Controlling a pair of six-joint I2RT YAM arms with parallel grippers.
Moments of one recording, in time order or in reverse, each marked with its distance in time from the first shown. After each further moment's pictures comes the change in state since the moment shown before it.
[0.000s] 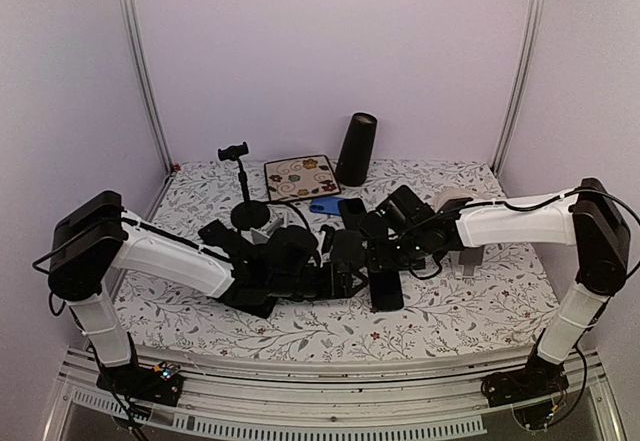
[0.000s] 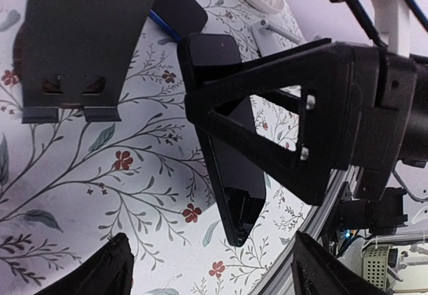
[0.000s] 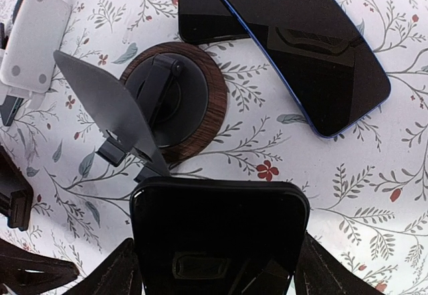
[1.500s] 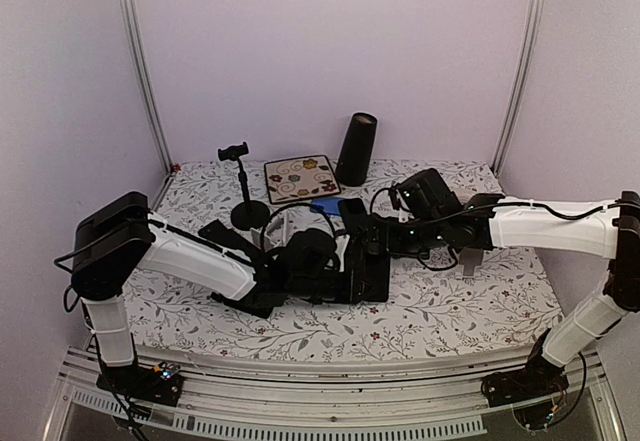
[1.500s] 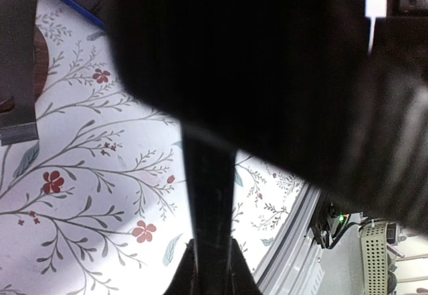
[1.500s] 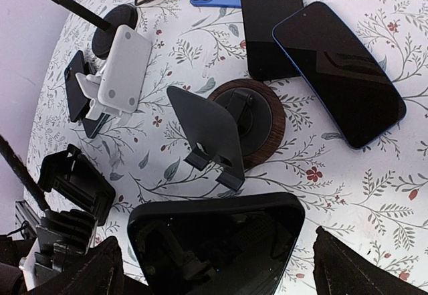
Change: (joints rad) left arm -0.034 0.134 0.112 0.077 0.099 0.059; right arm -0.001 -0.181 -0.060 0.102 -0.118 0.059
